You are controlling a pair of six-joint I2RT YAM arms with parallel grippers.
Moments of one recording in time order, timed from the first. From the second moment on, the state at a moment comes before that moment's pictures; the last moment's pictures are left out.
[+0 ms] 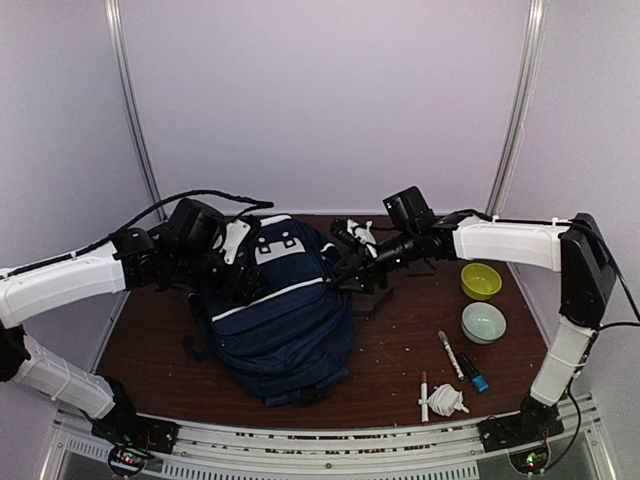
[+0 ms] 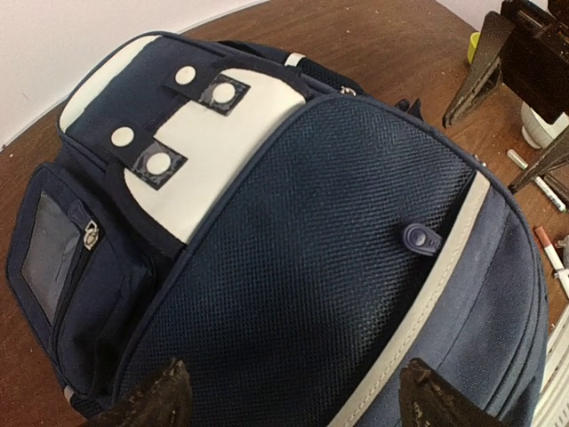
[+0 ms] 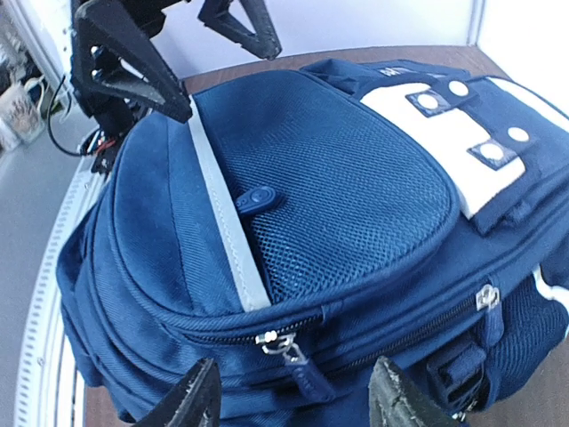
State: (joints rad) left arm -0.79 1.28 1.04 -0.50 -0.05 -0.15; right arm 0.66 1.77 1.31 -0.26 -0.76 -0.41
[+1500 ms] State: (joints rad) left arm -0.71 0.91 0.45 -0.54 -0.24 -0.65; right arm 0.69 1.79 1.29 -0.31 -0.76 -0.51
